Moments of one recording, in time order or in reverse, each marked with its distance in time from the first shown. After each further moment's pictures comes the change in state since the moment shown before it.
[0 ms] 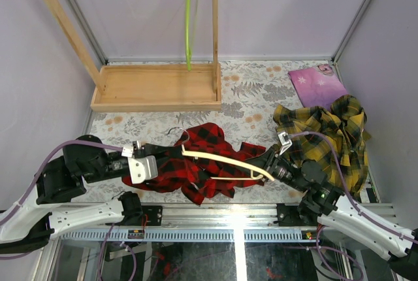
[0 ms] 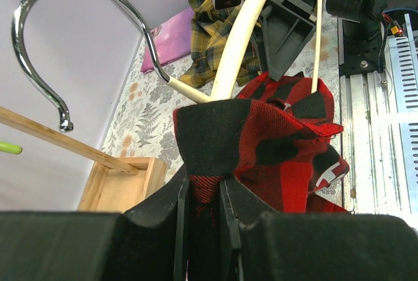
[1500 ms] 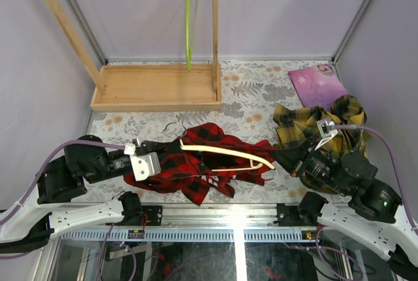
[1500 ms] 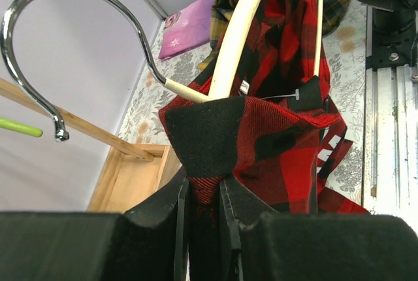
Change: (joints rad) left arm 0.000 -0.005 -0.010 0.002 -0.089 0.013; right arm 0.000 -0.038 0.612 -0.806 0.227 -0.317
